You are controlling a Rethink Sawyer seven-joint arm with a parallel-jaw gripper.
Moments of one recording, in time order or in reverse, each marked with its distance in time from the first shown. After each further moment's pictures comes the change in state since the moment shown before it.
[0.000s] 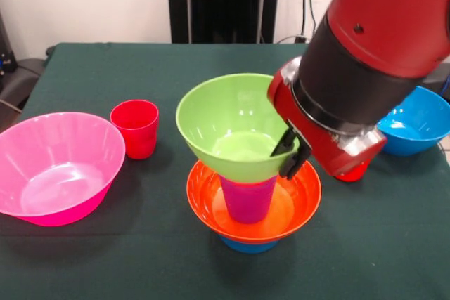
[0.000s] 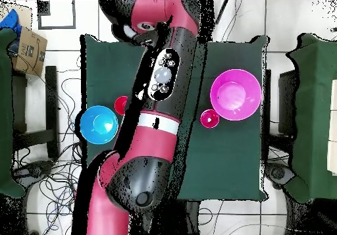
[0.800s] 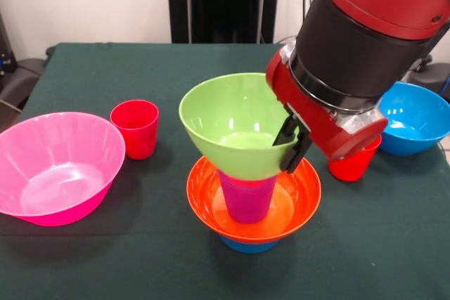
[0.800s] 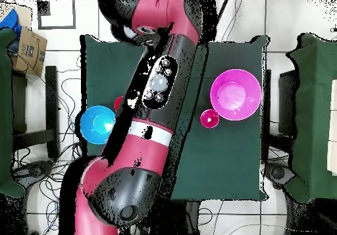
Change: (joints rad) arm 0.064 -0.072 0.063 0.166 -0.025 -0.126 0.000
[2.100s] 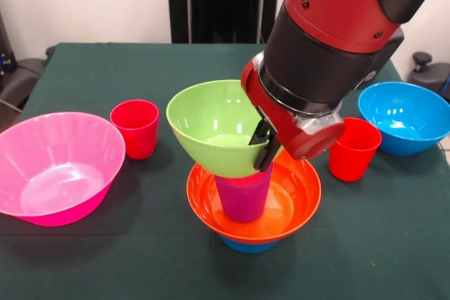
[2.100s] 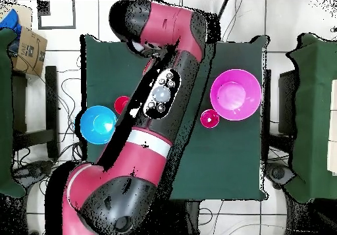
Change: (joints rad) arm 0.051 -0.064 0.123 0.196 -0.113 -0.119 0.000
